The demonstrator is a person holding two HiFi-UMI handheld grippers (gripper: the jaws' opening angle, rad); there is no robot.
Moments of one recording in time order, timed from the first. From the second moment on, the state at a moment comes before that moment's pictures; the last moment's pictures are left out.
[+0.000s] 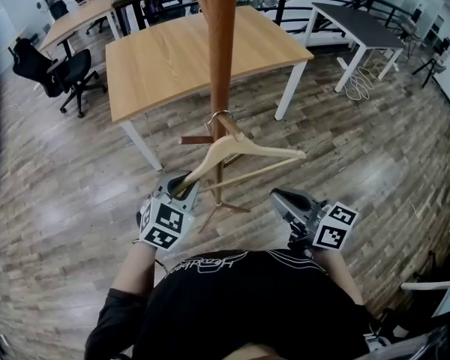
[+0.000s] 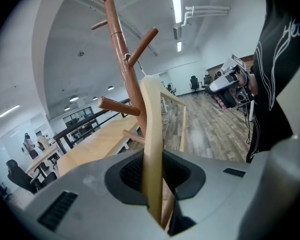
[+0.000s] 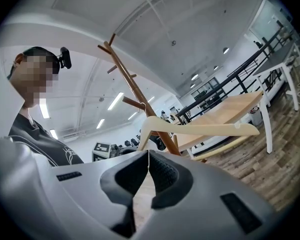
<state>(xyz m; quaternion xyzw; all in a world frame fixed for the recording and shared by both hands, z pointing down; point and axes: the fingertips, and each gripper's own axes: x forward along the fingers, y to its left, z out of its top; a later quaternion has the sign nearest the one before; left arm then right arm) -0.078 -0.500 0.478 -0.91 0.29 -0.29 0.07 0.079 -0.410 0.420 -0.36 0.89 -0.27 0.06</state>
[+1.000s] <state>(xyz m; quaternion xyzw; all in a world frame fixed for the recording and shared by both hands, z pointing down) -0.070 -0.514 0.489 -0.93 0.25 -0.27 0.08 0.084 -0.412 0.435 -0.37 0.88 -0.29 0.06</state>
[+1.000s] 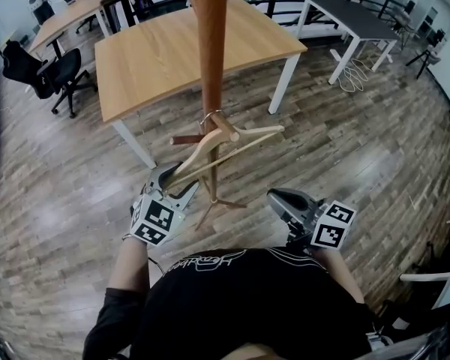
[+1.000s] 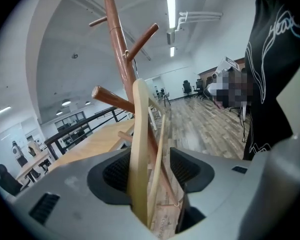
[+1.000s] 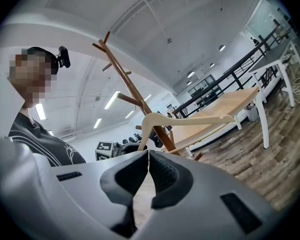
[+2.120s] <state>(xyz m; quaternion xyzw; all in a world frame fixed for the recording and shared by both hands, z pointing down) -0.029 -0.241 0.366 -0.94 0.33 0.01 -0.10 0.134 -0.199 0.391 -0.26 0.94 -0.21 0.02</state>
